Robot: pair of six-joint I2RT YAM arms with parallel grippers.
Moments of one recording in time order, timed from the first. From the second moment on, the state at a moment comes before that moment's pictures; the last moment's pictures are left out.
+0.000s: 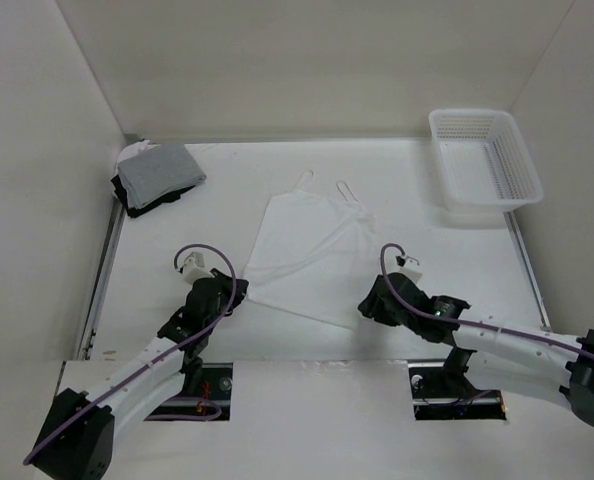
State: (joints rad) left arm -0.48 0.72 0.06 0.17 -0.24 -1.04; right arm 0.90 0.96 0.43 -0.33 0.31 1.09
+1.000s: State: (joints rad) left arm -0.48 0.71 0.06 0.17 -0.24 -1.03; right arm 1.00 1.06 0.34 -0.17 0.21 1.26
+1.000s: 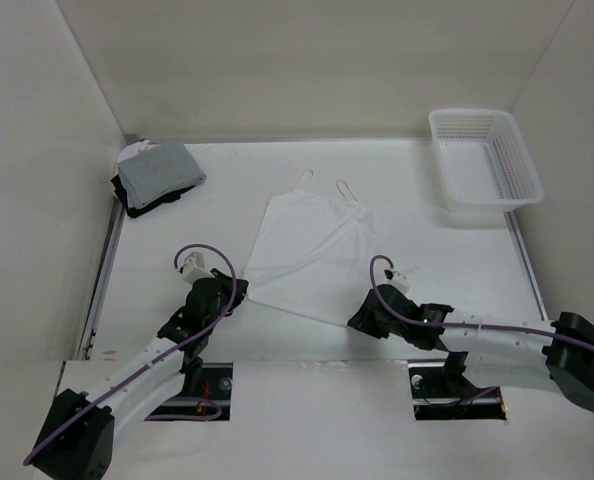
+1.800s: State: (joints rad) left arm -0.50 0.40 0.25 -0.25 -0.29 -1.01; right arm 0.95 0.68 0.41 -0.47 0.26 1.19
